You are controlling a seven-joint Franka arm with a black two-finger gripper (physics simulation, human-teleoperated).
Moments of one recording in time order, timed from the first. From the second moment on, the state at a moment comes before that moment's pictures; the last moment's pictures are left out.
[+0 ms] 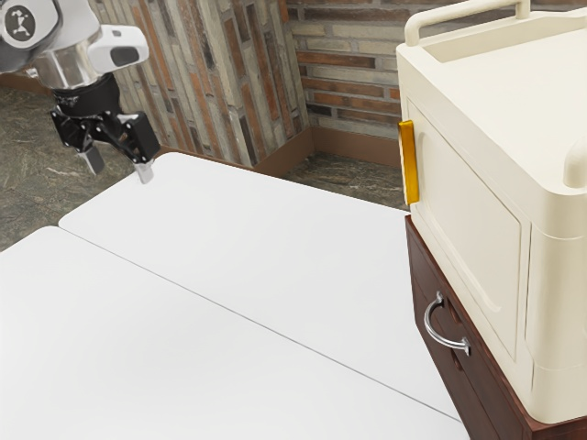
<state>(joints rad) 0.05 -0.02 0.20 -1.36 0.10 1.43 0.05</state>
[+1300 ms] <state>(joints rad) -0.16 -0.17 0.07 -1.69 -0.11 1.78 -0.73</state>
